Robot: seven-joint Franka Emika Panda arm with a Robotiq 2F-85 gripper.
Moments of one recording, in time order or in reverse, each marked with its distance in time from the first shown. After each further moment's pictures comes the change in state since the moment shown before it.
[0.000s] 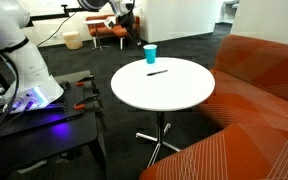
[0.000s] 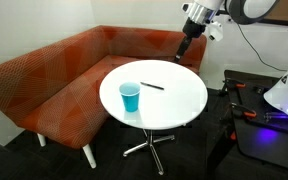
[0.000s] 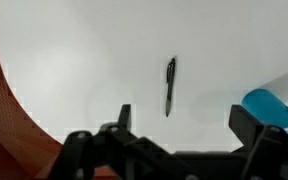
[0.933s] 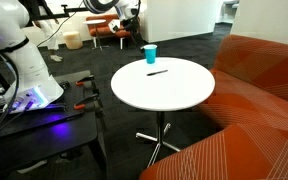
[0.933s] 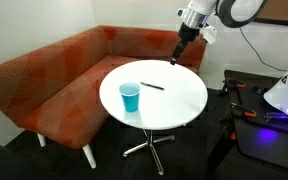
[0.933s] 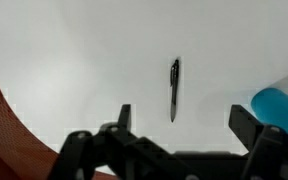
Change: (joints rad) arm 0.021 0.088 -0.041 0.057 0.034 0.000 -0.008
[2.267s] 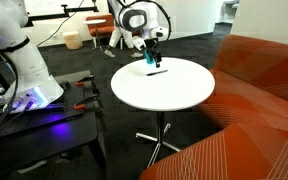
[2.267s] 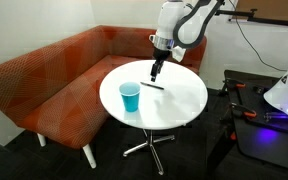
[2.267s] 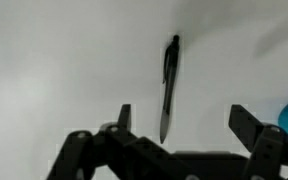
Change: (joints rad) arm 0.041 0.478 -0.024 0.405 0.139 -0.052 -0.214
